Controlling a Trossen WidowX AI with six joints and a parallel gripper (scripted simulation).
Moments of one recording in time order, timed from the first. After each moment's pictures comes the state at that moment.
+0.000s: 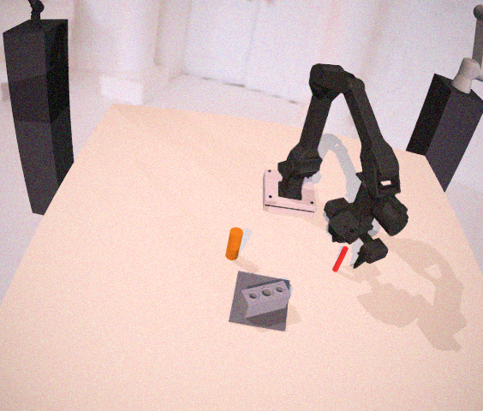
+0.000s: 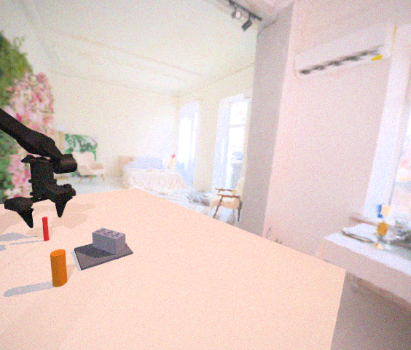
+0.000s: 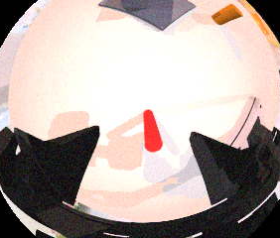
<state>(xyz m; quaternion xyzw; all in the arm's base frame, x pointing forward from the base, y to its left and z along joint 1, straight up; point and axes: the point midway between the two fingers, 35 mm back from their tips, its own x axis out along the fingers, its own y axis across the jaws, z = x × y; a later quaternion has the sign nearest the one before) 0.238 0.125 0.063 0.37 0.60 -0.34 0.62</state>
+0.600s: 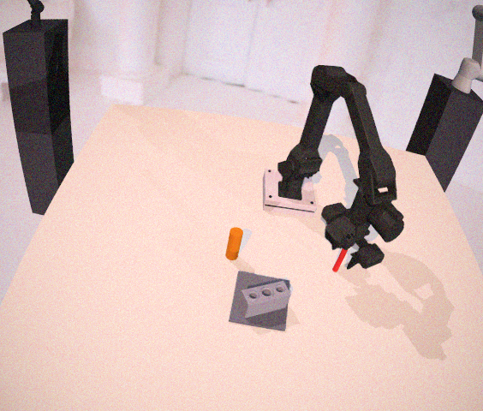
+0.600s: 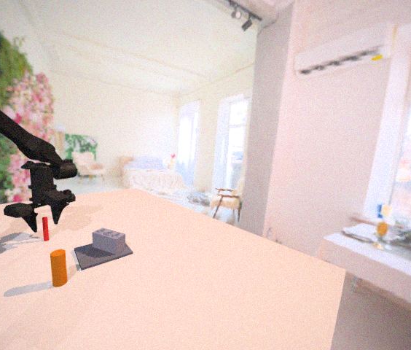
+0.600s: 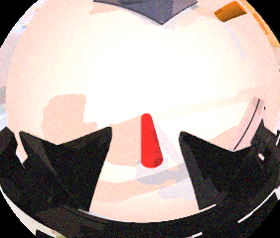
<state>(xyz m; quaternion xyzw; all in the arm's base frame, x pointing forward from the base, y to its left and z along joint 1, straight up) 0.236 0.124 0.045 0.37 0.60 -0.35 0.62</state>
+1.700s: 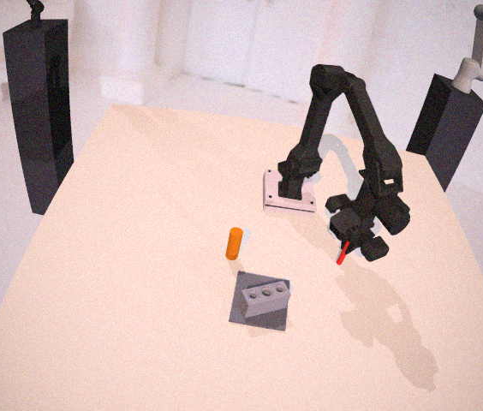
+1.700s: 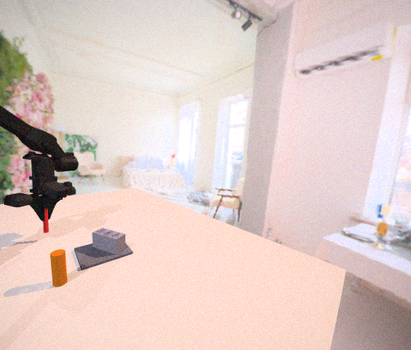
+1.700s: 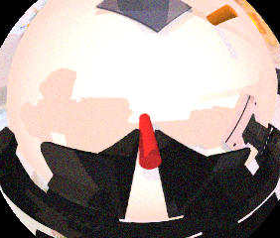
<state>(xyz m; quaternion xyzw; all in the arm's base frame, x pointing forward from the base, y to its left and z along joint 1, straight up) 0.236 0.124 0.072 0.36 0.61 -0.36 0.61</state>
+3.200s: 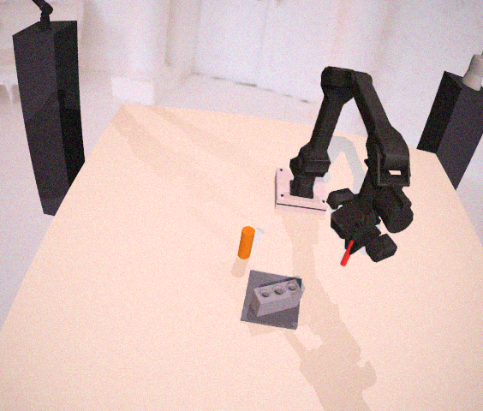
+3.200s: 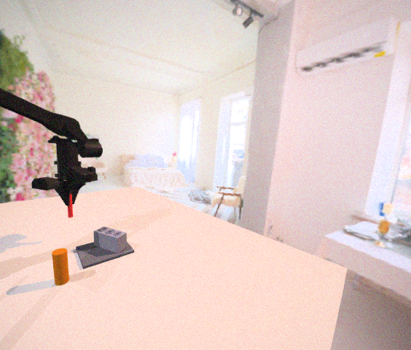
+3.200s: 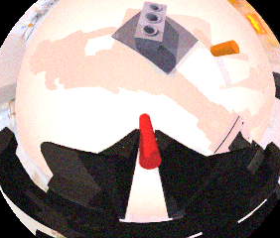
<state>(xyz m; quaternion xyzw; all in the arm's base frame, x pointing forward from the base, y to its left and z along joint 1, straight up) 0.294 0.081 0.123 0.36 0.60 -0.35 0.62</state>
